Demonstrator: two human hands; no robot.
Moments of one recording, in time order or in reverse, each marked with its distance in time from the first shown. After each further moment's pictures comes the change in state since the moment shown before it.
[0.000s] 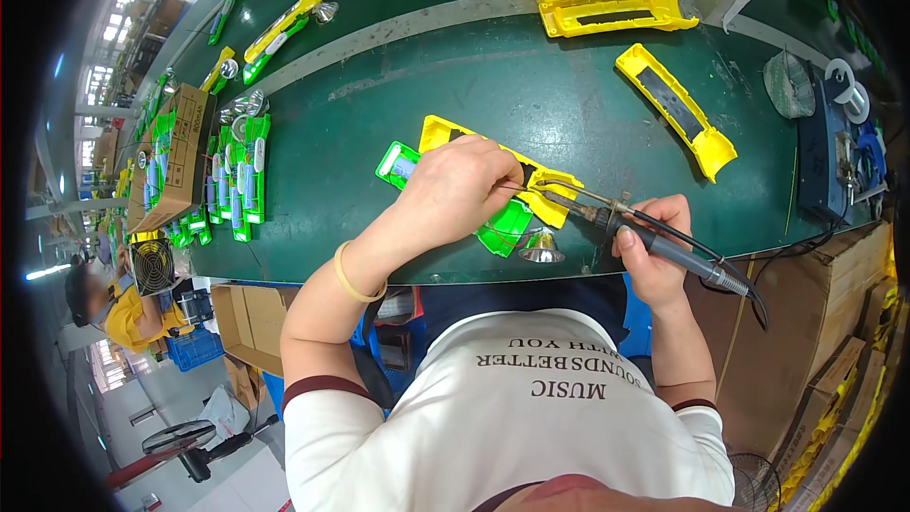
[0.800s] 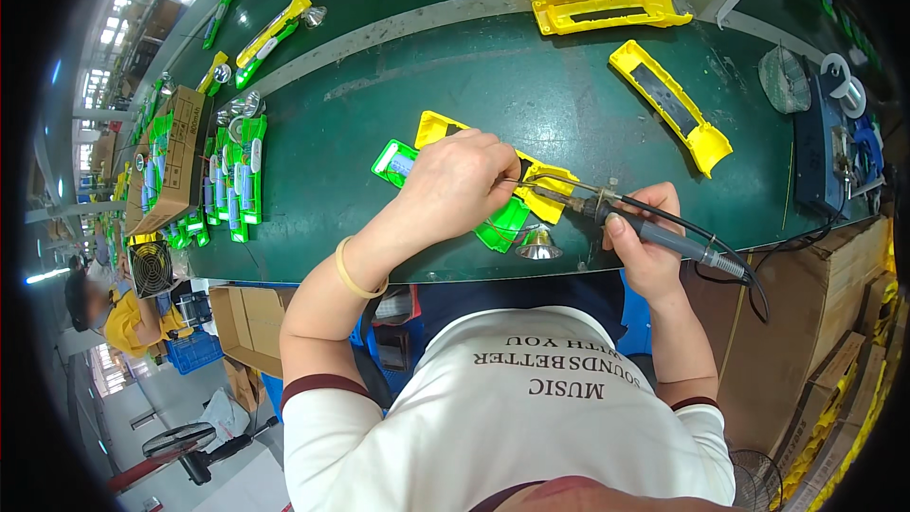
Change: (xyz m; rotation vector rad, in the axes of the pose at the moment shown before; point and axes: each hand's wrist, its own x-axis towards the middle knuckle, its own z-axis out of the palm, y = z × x) left_hand 0.003 0.001 0.003 0.081 -0.010 -0.010; right_hand 0.003 -0.003 0.004 0.026 -0.036 0.106
